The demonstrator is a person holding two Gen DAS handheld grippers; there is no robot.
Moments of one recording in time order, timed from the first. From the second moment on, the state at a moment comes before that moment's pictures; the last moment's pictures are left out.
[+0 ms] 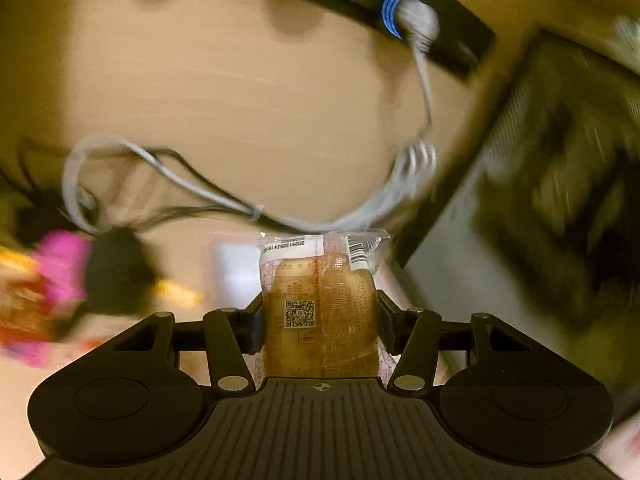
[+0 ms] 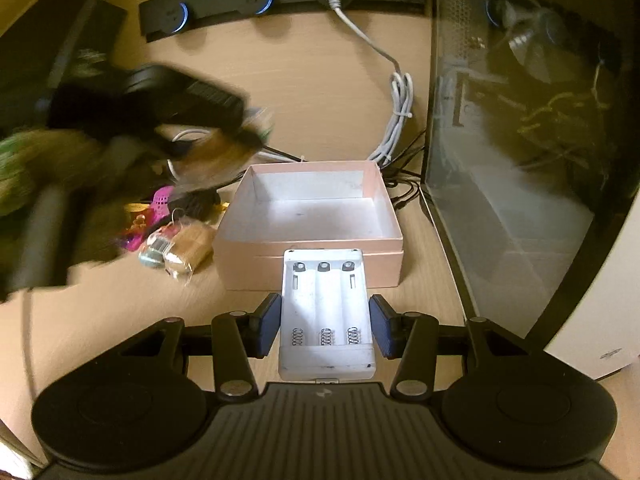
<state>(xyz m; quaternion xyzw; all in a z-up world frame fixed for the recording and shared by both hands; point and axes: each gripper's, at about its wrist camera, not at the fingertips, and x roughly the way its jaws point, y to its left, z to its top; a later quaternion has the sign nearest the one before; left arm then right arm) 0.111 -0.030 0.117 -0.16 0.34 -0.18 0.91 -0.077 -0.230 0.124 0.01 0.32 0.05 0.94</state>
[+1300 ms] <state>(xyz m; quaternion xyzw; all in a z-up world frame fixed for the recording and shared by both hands) -0.004 0.095 0.038 -0.09 0.40 -0.05 0.91 -0.012 -0.182 0.089 -0.07 0.33 0.03 0.94</state>
